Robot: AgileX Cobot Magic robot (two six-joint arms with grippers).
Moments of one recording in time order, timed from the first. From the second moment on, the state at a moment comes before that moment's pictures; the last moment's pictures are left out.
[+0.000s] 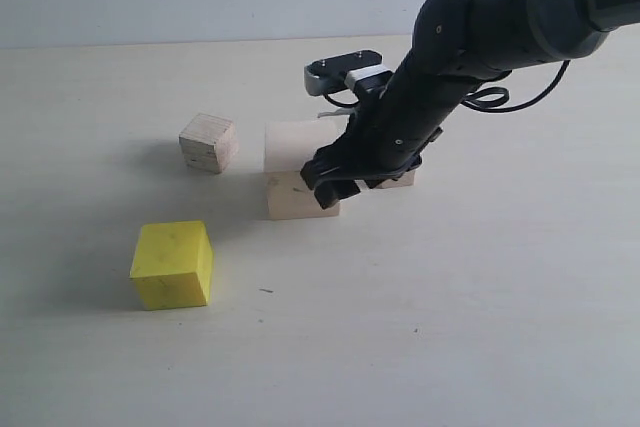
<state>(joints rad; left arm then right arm) 0.02 0.00 0.00 -0.37 0.10 -0.03 0.51 2.02 -1.26 0.41 0.60 -0.36</state>
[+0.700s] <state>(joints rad) 0.02 0.00 0.00 -0.37 0.10 -0.03 0.51 2.02 -1.26 0.62 0.65 -0.51</state>
